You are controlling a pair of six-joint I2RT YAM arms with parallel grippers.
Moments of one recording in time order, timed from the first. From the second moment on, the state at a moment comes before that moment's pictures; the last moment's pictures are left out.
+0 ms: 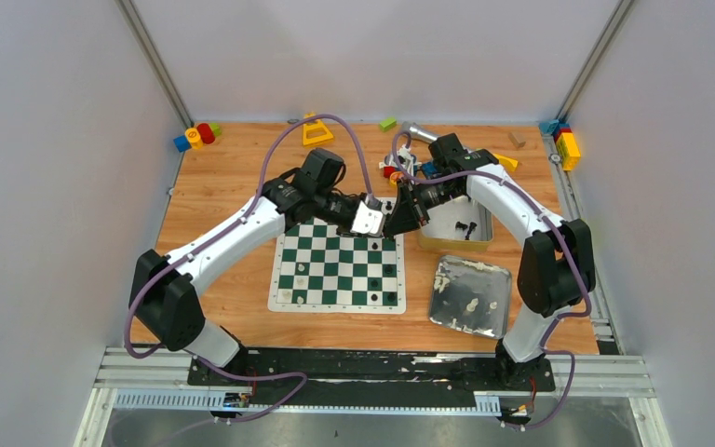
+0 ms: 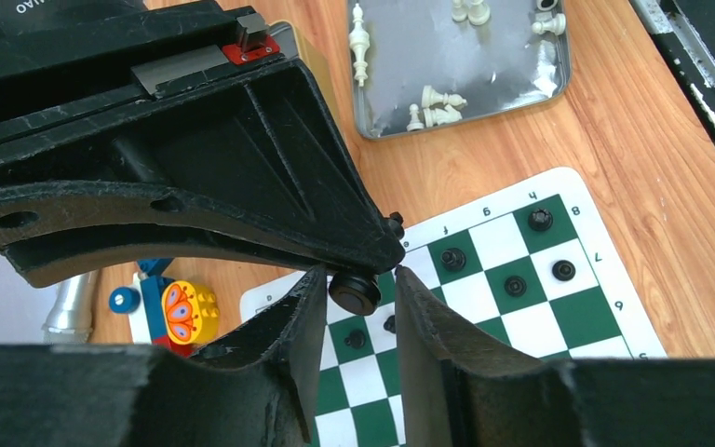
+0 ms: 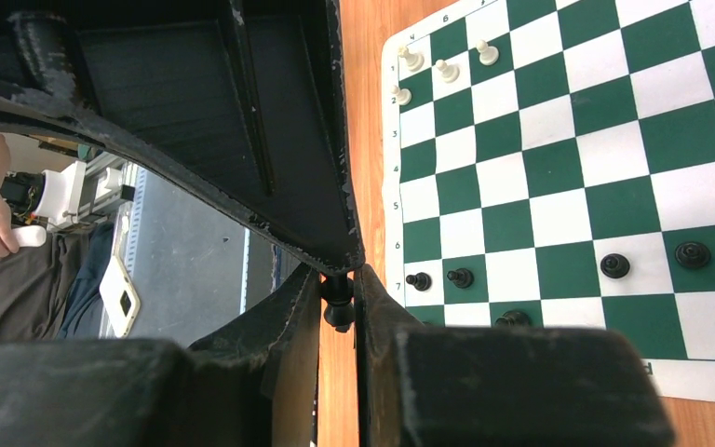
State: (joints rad) left arm -0.67 1.51 1.30 -0.56 0.85 1.11; right arm 0.38 1.75 1.47 -0.95 -1.22 -0.52
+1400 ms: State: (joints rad) left arm -0.54 1.41 1.08 -0.17 0.63 0.46; right arm 0.28 1.69 1.42 -0.70 -1.14 -0.25
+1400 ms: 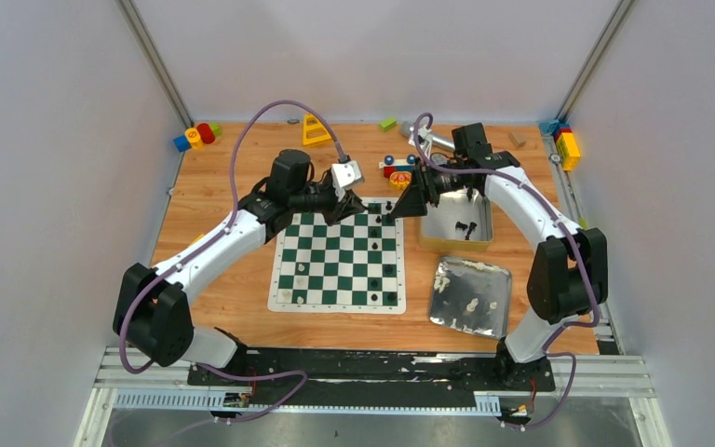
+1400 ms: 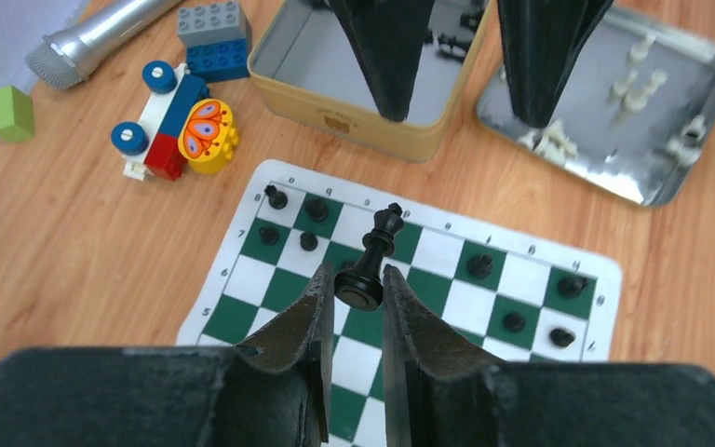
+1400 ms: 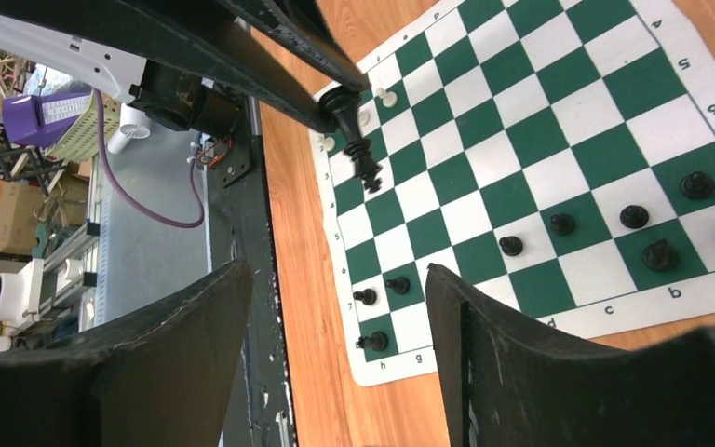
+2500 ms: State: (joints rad) left arm -0.53 1.42 1.03 0.13 0.73 0.00; right arm 0.33 1.72 1.37 -0.36 -1.22 0.09
